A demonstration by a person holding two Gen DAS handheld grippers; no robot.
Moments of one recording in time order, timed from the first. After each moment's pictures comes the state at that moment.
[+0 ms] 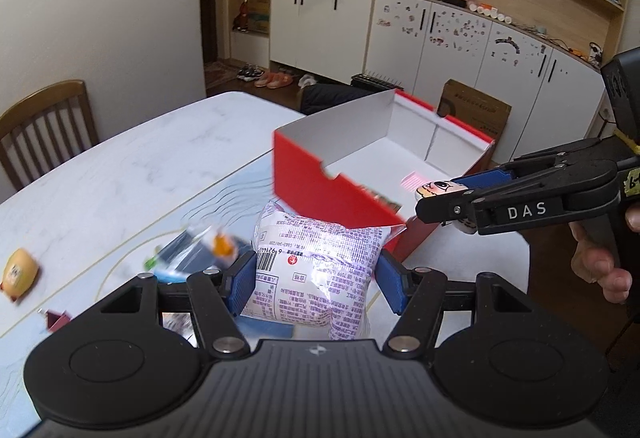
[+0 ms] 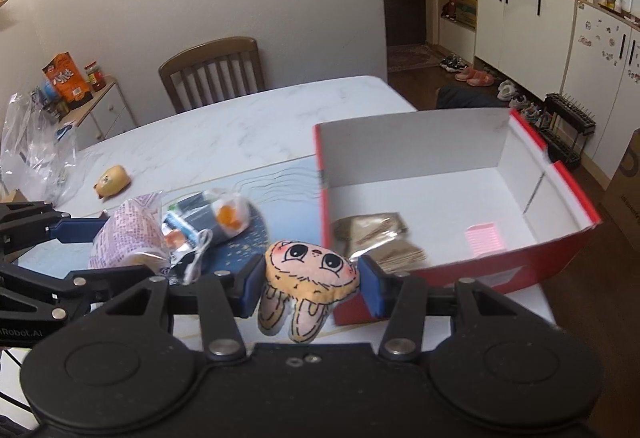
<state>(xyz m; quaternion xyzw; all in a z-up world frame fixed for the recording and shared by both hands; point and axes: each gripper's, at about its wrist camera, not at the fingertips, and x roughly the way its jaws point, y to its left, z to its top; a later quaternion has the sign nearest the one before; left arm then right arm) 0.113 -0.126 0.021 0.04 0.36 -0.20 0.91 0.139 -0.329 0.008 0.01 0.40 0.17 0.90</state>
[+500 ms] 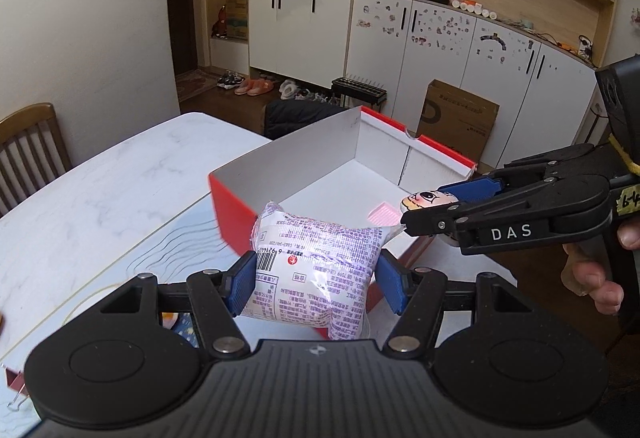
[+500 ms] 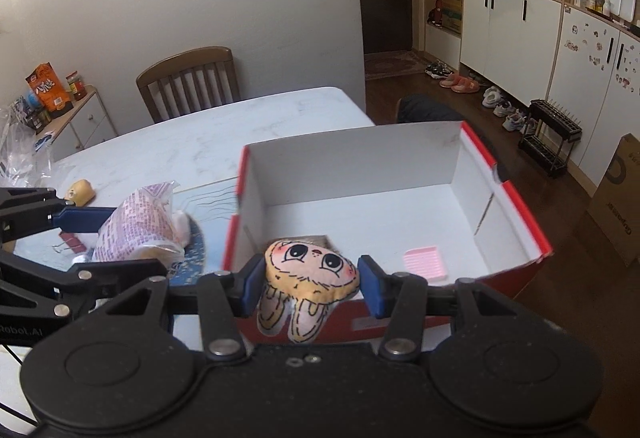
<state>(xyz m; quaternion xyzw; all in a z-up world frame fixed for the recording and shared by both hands) 0.162 -0.202 0.023 0.06 0.35 -0.22 0.91 0.174 -0.392 0.006 0.01 0.39 0.16 0.91</state>
